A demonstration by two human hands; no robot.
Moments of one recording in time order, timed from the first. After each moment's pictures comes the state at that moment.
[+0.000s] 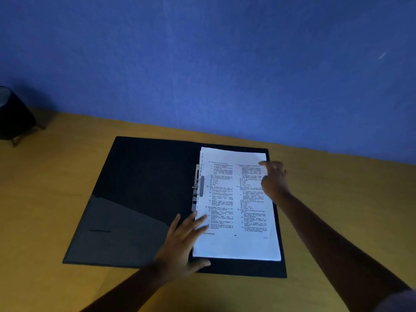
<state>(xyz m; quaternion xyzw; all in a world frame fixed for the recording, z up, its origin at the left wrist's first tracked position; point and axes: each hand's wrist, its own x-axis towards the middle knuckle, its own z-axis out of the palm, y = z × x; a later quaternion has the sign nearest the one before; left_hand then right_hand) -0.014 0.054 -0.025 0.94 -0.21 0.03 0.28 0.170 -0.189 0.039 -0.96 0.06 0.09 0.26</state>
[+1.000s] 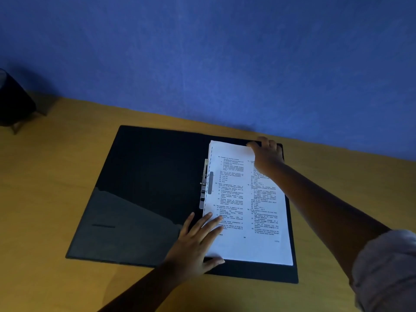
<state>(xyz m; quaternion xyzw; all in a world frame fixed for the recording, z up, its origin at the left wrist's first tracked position) -0.011 0.040 -0.037 0.96 -0.22 0.01 0.17 0.235 -0.144 0.029 -0.99 -0.11 0.11 -0.01</state>
